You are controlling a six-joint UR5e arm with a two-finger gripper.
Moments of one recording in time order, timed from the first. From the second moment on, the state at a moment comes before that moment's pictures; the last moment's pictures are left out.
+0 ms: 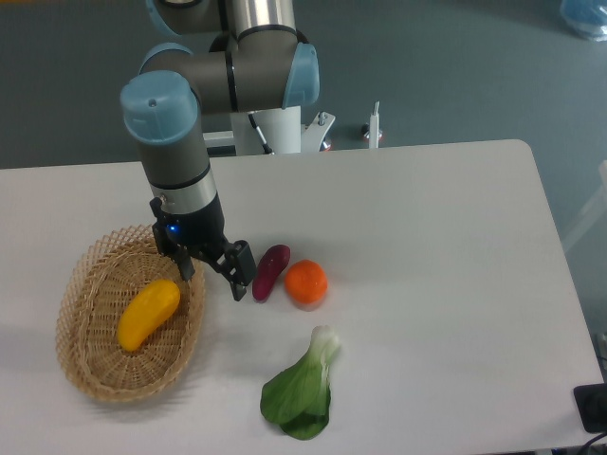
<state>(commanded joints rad) 2.10 -1.79 -1.76 -0.79 1.63 0.64</state>
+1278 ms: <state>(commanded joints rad) 1.95 -1.89 -1.80 -0.74 1.63 0.30</state>
